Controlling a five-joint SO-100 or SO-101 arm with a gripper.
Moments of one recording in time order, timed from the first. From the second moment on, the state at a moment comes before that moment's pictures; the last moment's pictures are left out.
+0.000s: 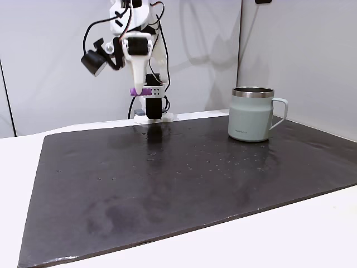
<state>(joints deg) 21.4 87.5 66.3 96.2 -21.8</state>
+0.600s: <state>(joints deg) -5.0 102.1 69.1 96.3 -13.1</state>
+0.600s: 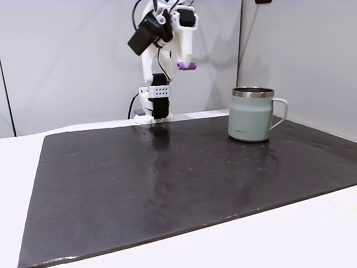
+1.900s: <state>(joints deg) -34.6 78.6 48.3 96.3 -7.3</state>
